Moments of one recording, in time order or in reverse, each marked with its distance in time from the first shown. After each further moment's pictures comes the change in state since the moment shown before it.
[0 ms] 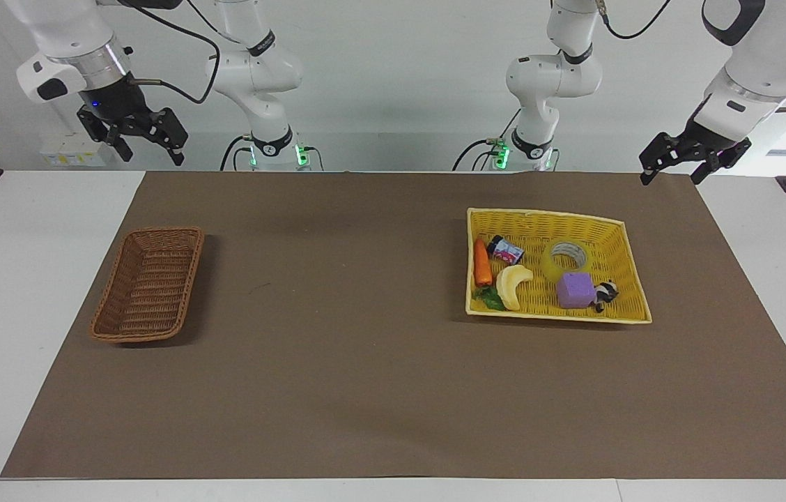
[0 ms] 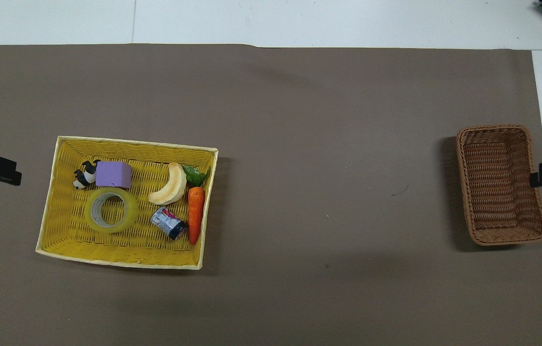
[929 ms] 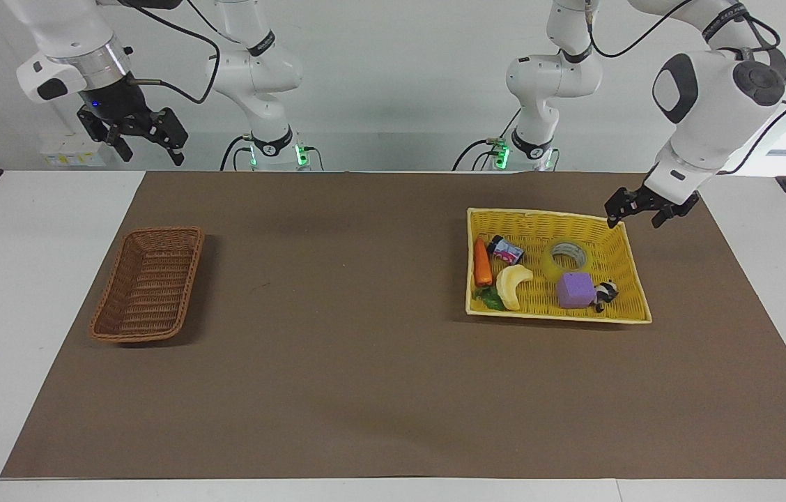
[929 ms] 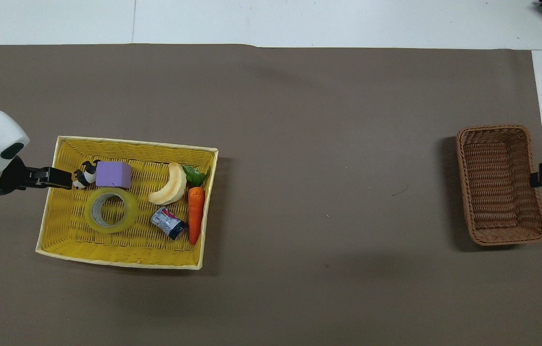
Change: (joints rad) left arm -0.002 -0.030 -0.009 -0.413 0.000 0.464 0.001; right arm 0.000 0.000 0.000 0.000 0.000 0.000 0.000
